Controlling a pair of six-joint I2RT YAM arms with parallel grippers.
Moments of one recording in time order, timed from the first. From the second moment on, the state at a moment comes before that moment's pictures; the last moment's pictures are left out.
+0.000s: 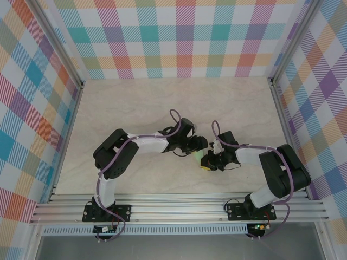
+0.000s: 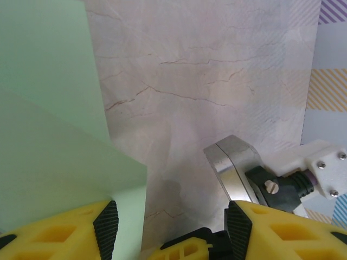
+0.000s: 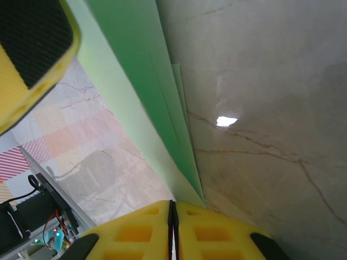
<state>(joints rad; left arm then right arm) -0.83 1.99 1.20 0.00 0.40 -1.00 0.39 1.53 0.53 -0.19 -0.70 0.67</state>
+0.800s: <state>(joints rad) -0.74 2.05 1.22 0.02 0.43 -0.96 0.39 1.52 0.51 -0.16 -0.69 0.67</state>
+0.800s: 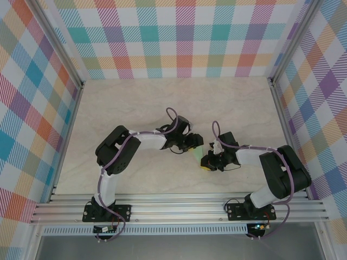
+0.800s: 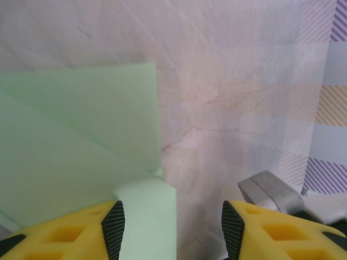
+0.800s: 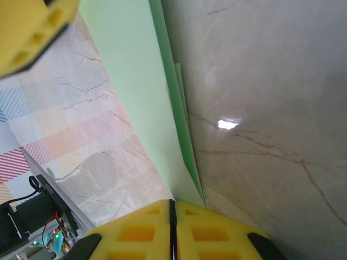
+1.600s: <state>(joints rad) -0.58 2.05 1.28 -0.09 0.41 -0.80 0.39 1.52 0.51 -0.16 -0.69 0.67</state>
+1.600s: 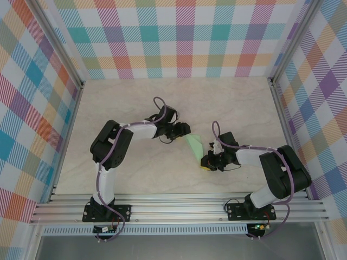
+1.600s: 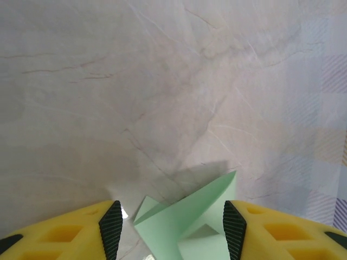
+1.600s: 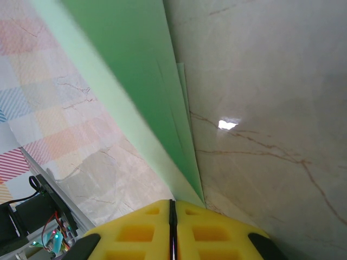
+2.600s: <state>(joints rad) -0.81 1.98 1.19 -0.06 0.34 -0.97 0.40 1.52 0.52 -0.18 -0.69 0.66</state>
